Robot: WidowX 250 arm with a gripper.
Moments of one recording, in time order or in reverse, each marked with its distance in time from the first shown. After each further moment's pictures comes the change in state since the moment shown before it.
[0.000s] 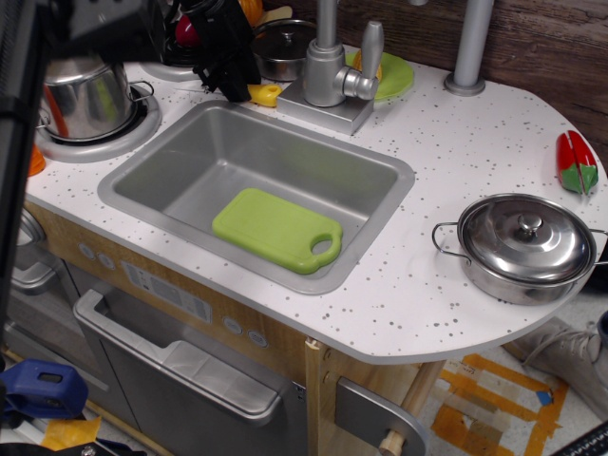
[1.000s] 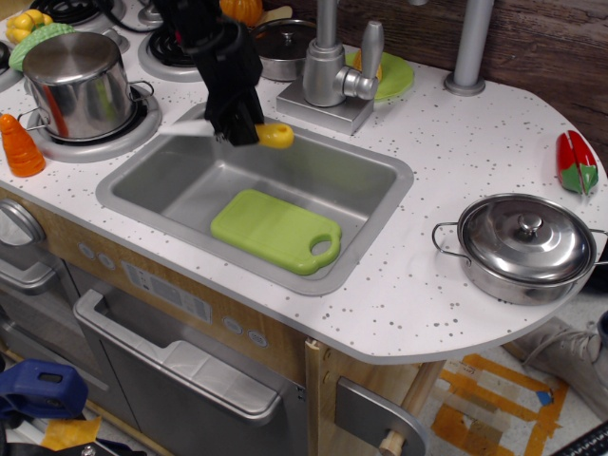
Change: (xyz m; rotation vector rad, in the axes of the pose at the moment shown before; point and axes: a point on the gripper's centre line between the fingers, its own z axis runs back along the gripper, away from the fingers) arm 0.054 -0.078 0.004 0.079 0.027 0.223
